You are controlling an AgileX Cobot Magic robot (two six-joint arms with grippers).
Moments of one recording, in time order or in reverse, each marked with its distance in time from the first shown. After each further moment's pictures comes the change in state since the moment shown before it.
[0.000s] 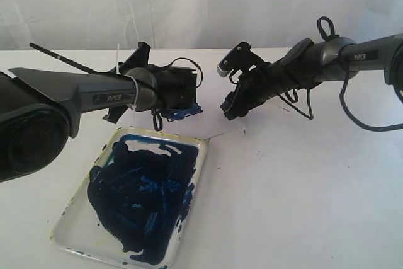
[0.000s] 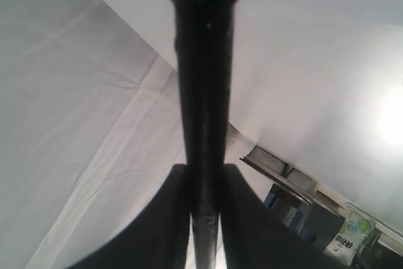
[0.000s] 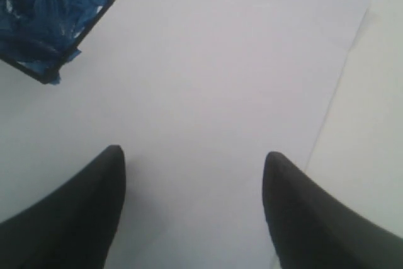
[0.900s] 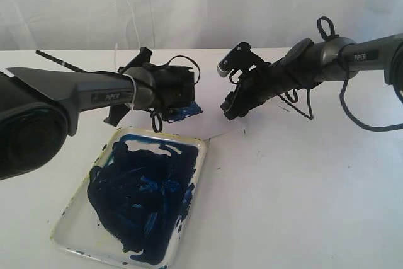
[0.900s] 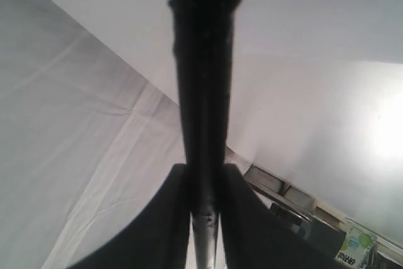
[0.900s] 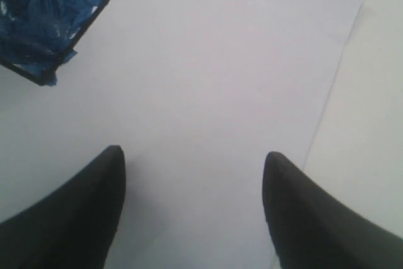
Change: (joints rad) left arm 0.013 0.000 0.000 -0.057 -0.048 0.061; right arm 0.000 0.000 0.000 0.000 0.000 0.000
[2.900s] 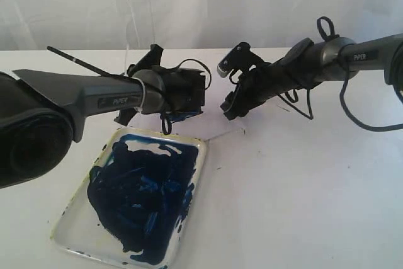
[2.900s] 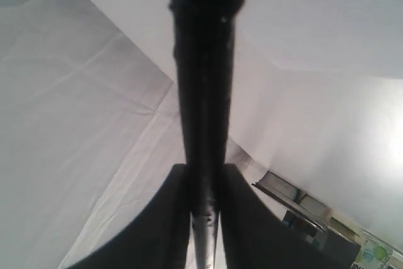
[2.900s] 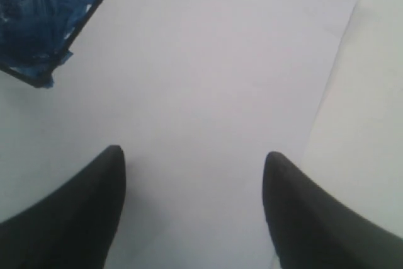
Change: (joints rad) left arm -0.049 -0.010 0.000 0.034 -0.005 -0.045; right arm 0.000 0.000 0.000 -0.002 -0.002 0.000
